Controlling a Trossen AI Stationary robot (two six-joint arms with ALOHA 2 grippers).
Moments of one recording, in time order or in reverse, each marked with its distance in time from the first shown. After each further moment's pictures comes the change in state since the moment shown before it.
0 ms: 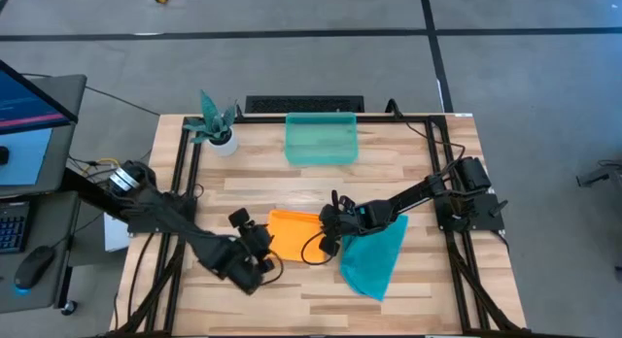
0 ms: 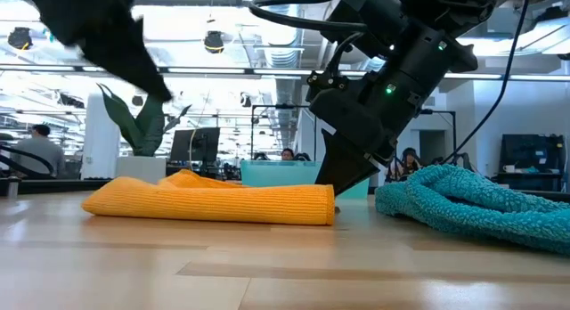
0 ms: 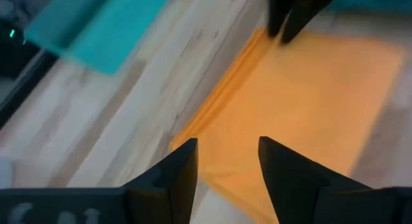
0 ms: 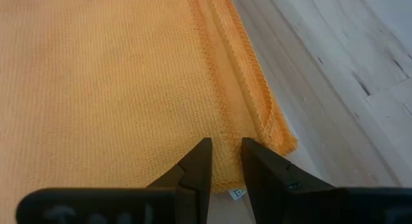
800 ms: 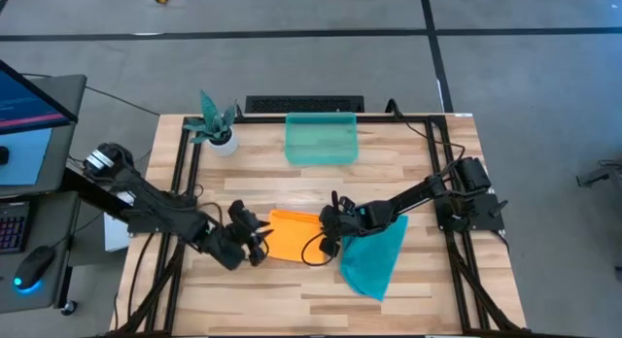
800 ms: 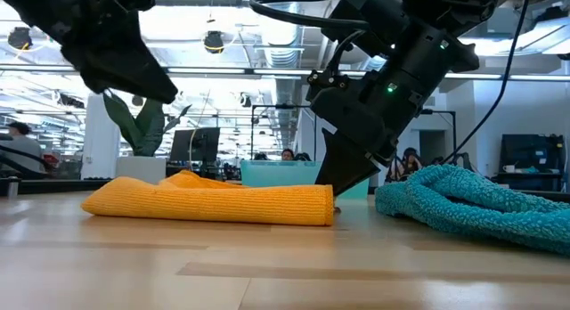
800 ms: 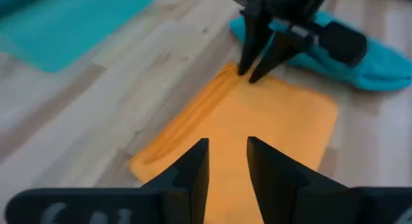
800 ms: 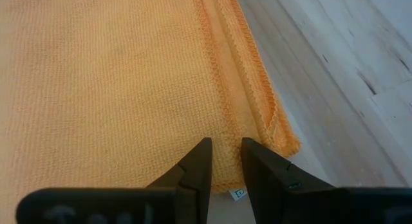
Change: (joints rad) left arm 0.075 -0.318 -0.403 0.611 0.113 0.161; right arm 0.006 0.000 0.000 0.003 -0.003 0.000
